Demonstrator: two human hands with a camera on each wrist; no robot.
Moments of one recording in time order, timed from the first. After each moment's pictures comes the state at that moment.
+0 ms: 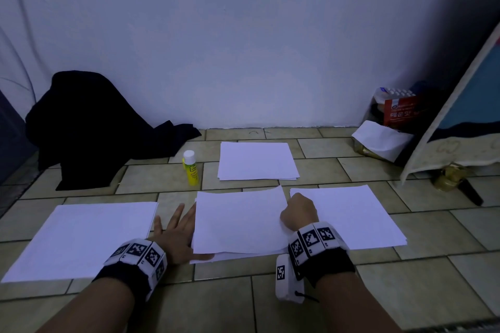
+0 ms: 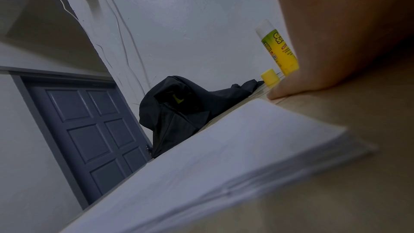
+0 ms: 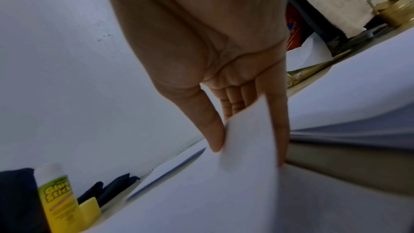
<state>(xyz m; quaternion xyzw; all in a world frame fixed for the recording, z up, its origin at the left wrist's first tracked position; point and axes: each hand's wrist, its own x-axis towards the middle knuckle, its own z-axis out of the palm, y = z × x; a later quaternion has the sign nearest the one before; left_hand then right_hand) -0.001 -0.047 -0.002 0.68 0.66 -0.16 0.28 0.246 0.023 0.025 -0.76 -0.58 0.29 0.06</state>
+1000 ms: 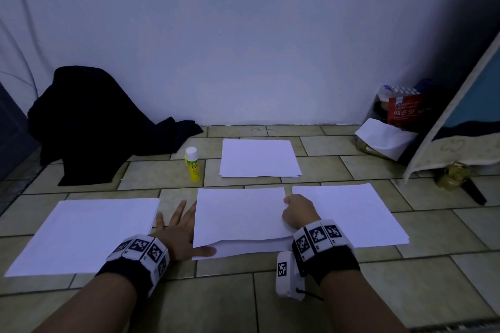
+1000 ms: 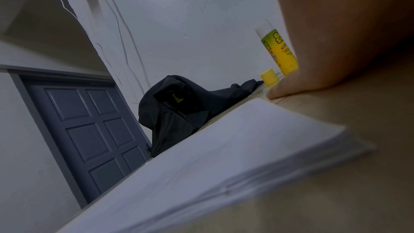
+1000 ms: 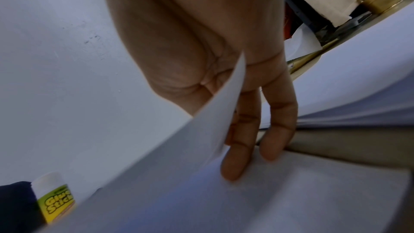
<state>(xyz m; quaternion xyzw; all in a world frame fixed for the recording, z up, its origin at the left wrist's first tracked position) 0.000 -0.047 0.001 0.68 0.66 -0.15 0.28 0.249 0.023 0.023 -0.71 -0.63 0.32 0.05</state>
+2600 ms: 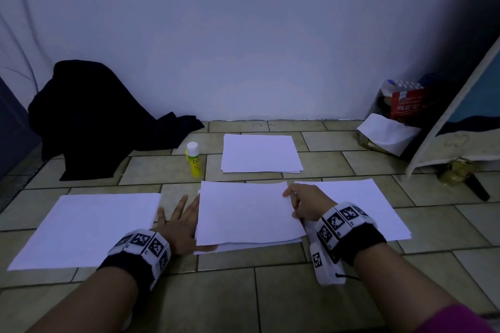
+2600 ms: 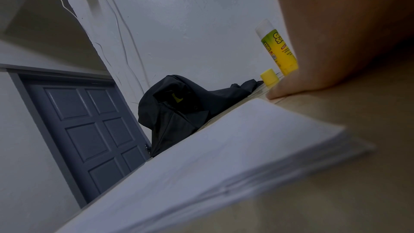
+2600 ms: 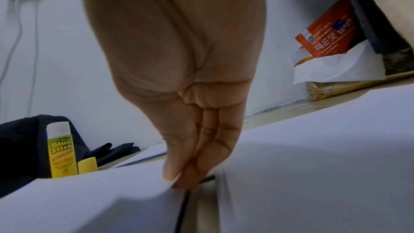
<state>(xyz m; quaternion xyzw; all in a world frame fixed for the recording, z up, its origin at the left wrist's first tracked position) -0.004 -0.045 -0.007 0.68 0.66 -0.15 0.28 0.275 0.040 0.032 -0.59 -0.75 0.27 -0.04</state>
